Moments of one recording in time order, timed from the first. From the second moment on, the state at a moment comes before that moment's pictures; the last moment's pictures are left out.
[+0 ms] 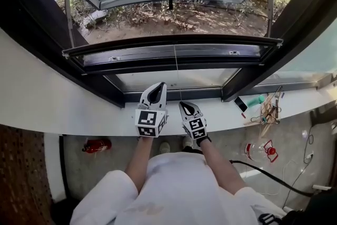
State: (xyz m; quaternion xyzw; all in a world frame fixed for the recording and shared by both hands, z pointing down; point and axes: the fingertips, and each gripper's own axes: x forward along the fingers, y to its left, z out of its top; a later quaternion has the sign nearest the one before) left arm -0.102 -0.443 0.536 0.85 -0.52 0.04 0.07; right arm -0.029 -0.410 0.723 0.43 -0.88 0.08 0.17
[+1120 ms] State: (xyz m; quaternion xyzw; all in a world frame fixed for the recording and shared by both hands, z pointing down) left arm -0.107 -0.440 0.523 0.85 -0.53 0.03 0.05; right arm -0.026 -0.448 0.651 0.44 -0.89 0.08 0.06
